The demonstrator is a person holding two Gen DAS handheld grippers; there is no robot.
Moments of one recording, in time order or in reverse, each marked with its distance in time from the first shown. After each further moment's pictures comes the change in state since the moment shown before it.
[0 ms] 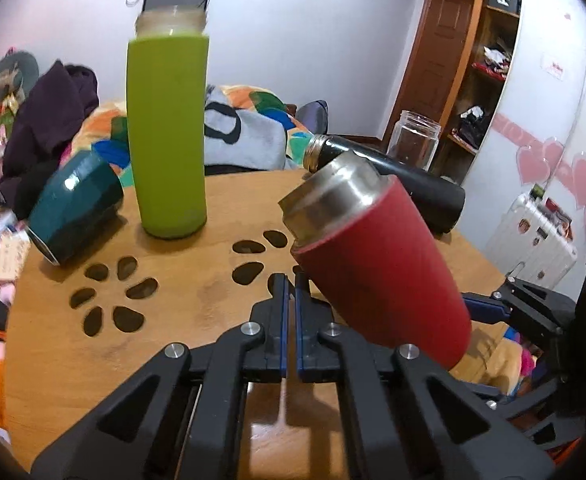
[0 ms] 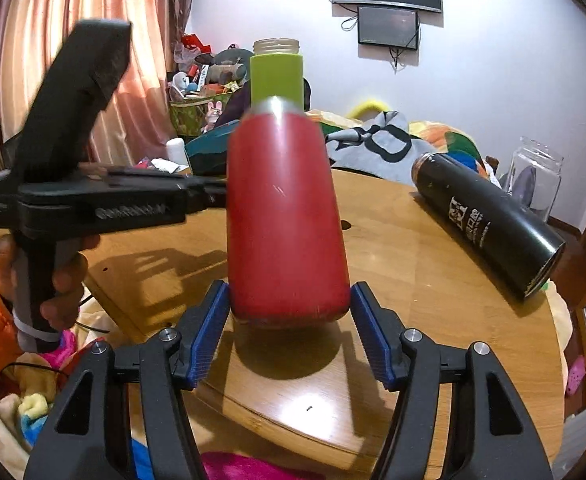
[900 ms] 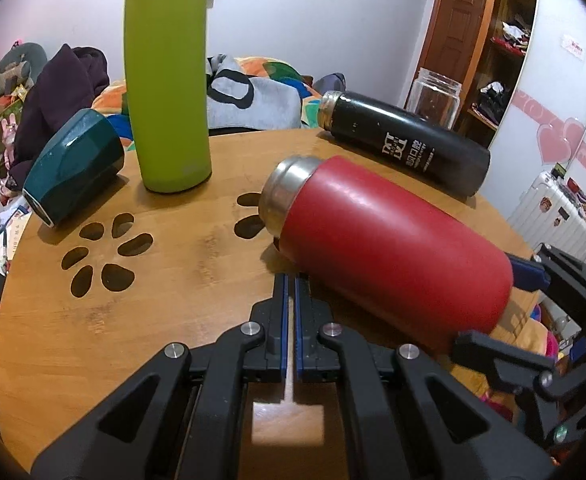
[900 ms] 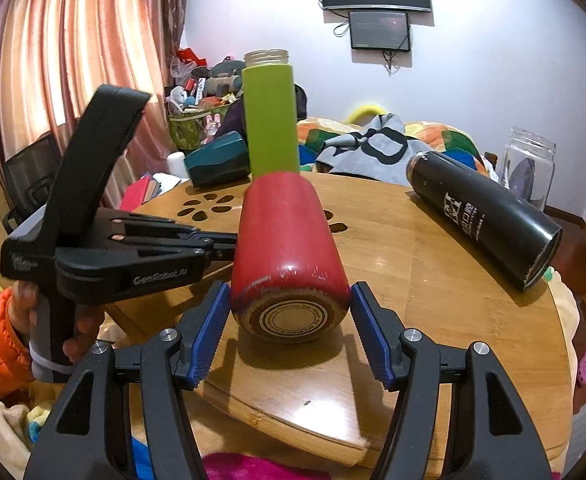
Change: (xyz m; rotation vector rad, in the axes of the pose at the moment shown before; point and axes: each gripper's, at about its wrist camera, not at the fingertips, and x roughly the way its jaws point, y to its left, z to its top) left arm 0.022 -0.011 -0.019 0.022 0.094 0.091; right arm -0.007 -0.007 -0.003 0.061 -0.035 0.012
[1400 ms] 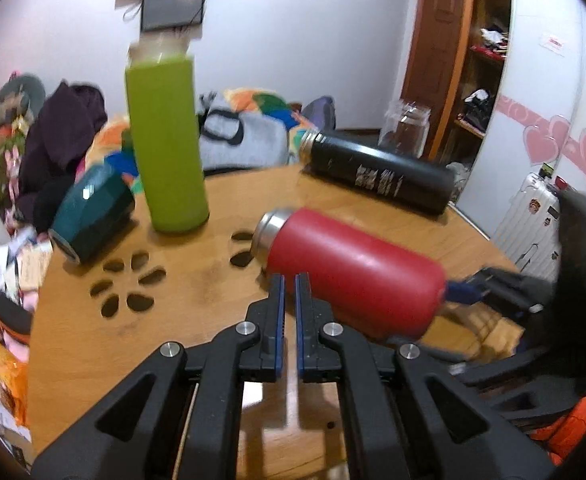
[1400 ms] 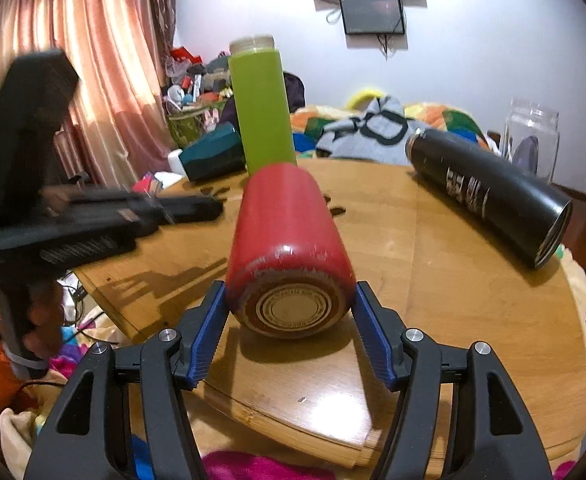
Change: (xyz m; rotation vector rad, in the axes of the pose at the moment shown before) left arm -0.051 -0.017 0.009 0.071 -0.107 -0.005; right arm 0.018 -0.007 -0.003 0.052 0.063 0.029
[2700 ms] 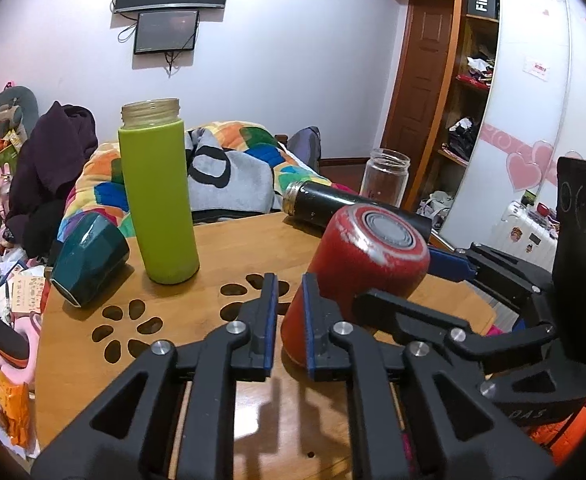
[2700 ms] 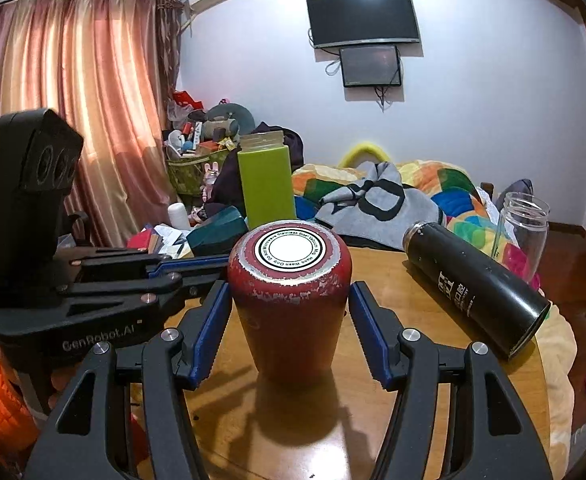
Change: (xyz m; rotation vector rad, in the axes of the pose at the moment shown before) left arm -0.012 0.004 0.027 -0.021 -0.092 -0.050; right arm -0.032 0.015 0.059 -0.006 -0.188 -0.023
